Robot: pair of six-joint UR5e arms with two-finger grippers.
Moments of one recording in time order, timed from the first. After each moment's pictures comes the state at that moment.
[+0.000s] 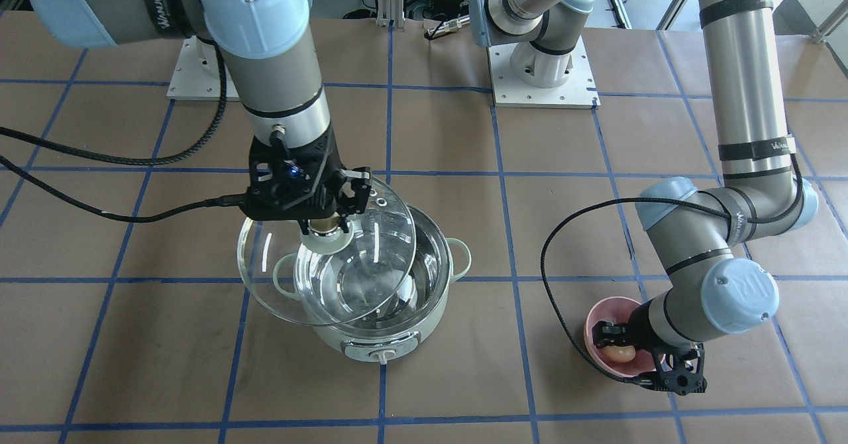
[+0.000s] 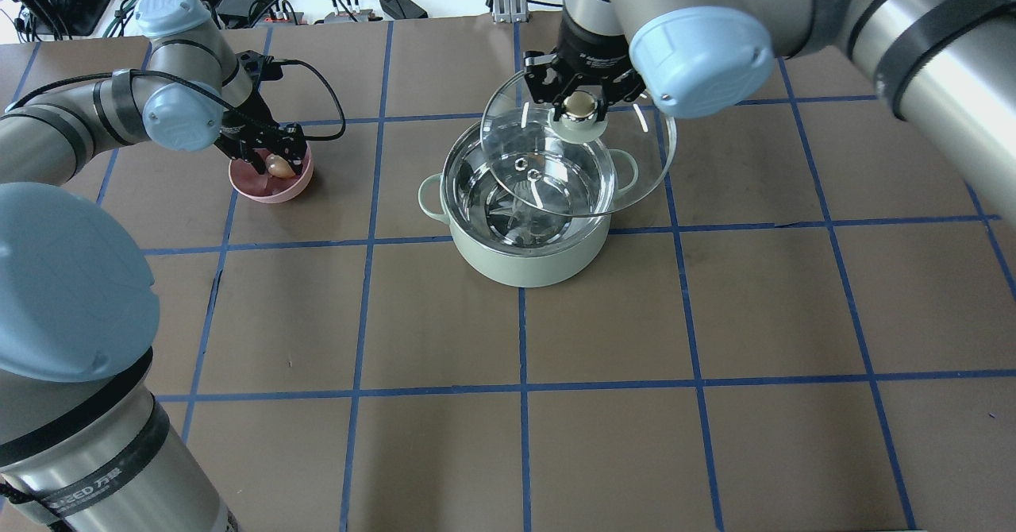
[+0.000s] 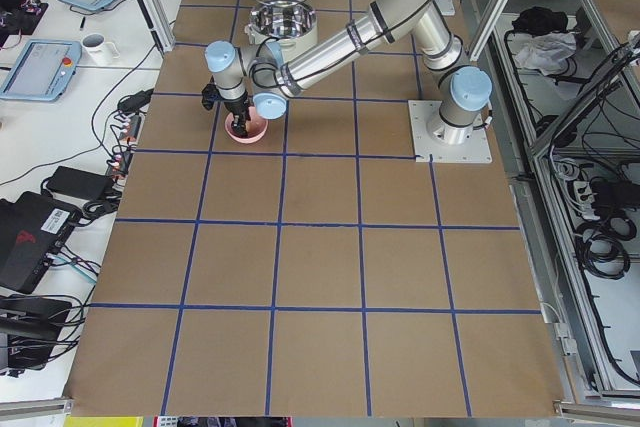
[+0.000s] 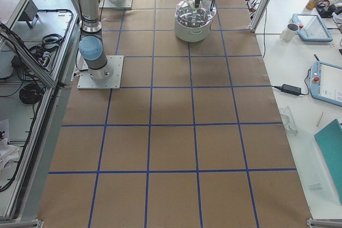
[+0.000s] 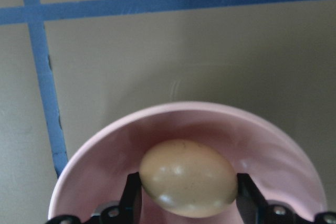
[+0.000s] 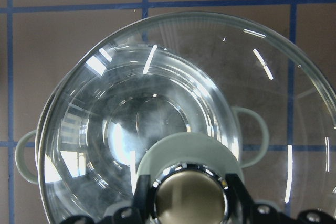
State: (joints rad) left arm -1.35 -2.20 -1.49 -1.07 1.58 0.28; right arm 1.81 -1.32 1.46 -1.86 -1.53 0.24
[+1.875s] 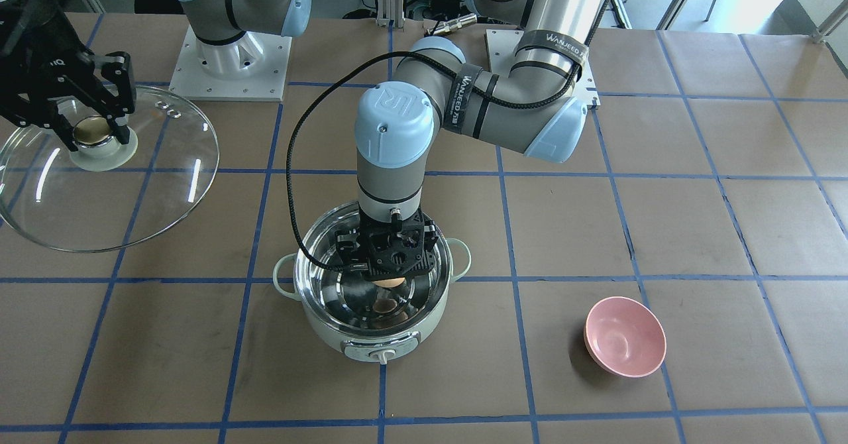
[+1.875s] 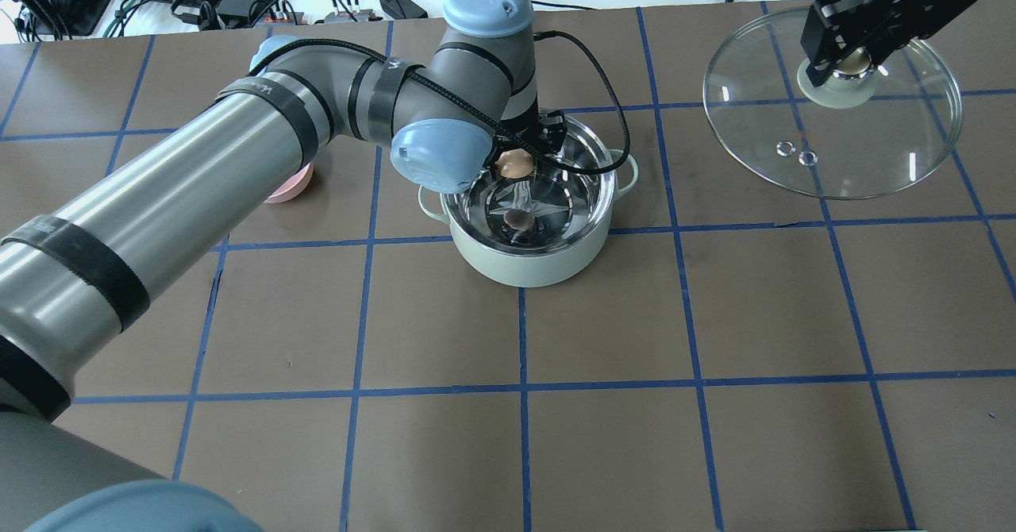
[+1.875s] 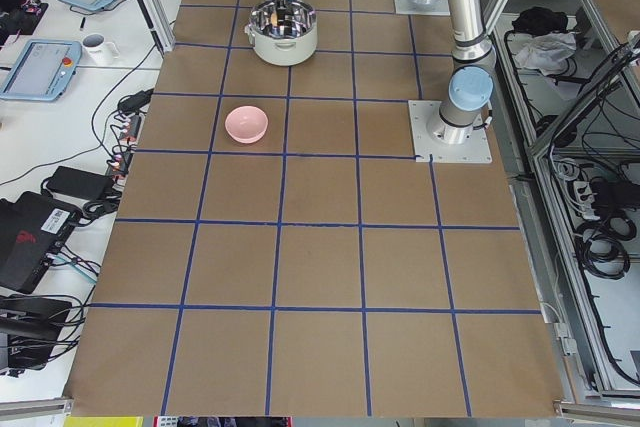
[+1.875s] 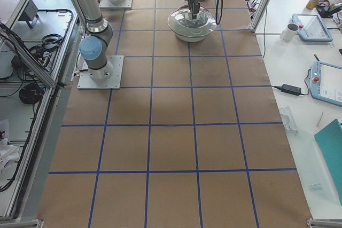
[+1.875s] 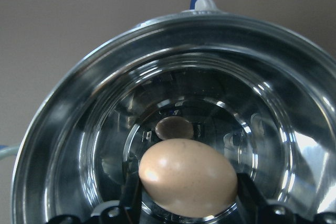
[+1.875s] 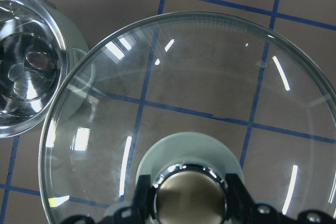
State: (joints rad) left arm -1.95 -2.04 -1.48 -1.08 1.57 -0.53; right arm 1.41 -1.58 1.47 -1.57 -1.55 -0.37
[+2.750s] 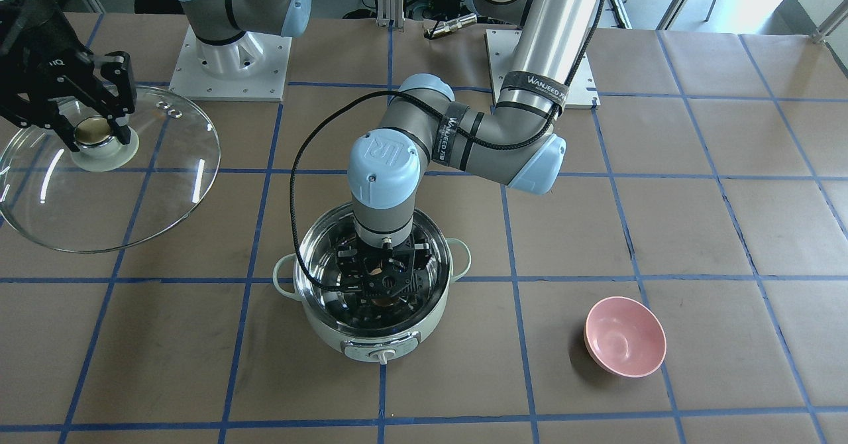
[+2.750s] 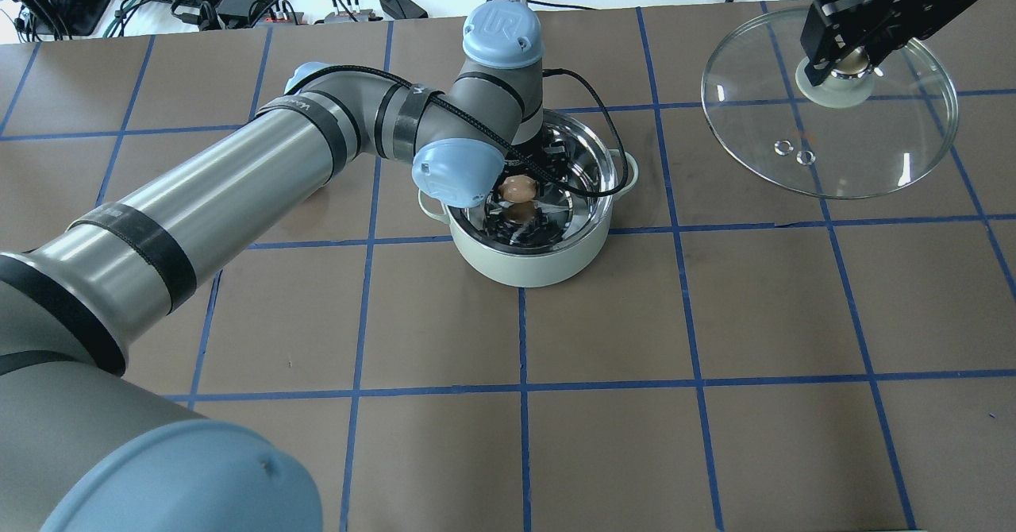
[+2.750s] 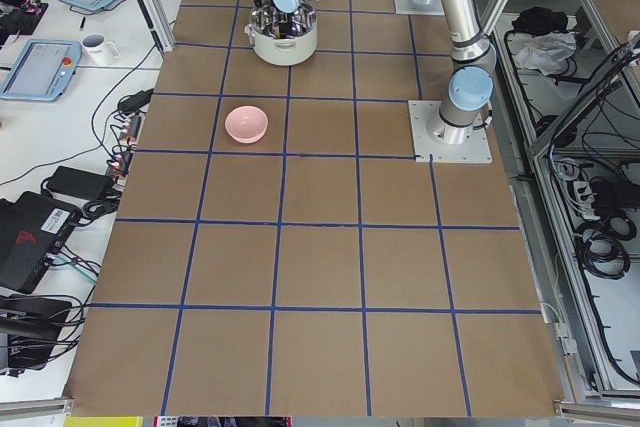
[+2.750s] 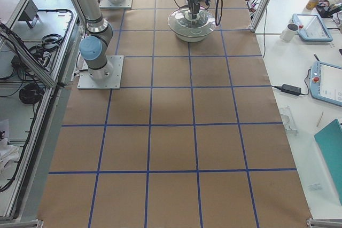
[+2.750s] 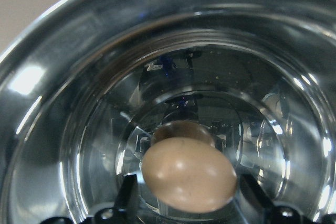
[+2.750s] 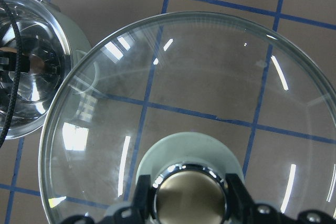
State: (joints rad) left arm -1.95 -2.12 -1.49 -1.07 1.57 -0.50; right arm 1.41 -1.58 1.47 -1.57 -1.53 -0.37
